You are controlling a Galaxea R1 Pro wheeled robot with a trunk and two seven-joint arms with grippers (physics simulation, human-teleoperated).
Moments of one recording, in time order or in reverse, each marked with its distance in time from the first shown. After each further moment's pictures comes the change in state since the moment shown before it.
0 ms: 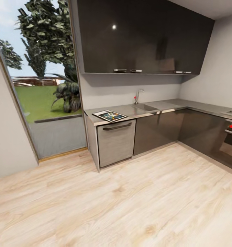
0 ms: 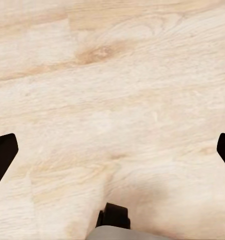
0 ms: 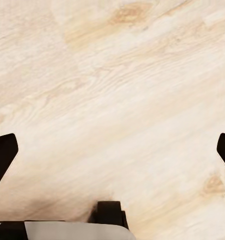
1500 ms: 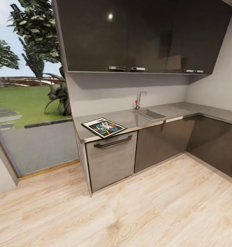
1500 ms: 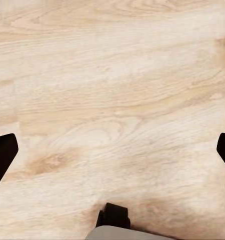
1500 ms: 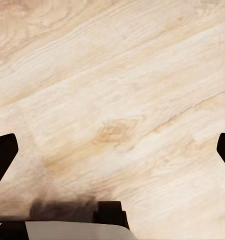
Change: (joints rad) left arm 0.000 0.000 0.000 0.000 0.000 0.000 0.000; right arm 0.000 0.001 0.000 0.000 0.000 0.000 0.000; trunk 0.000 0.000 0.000
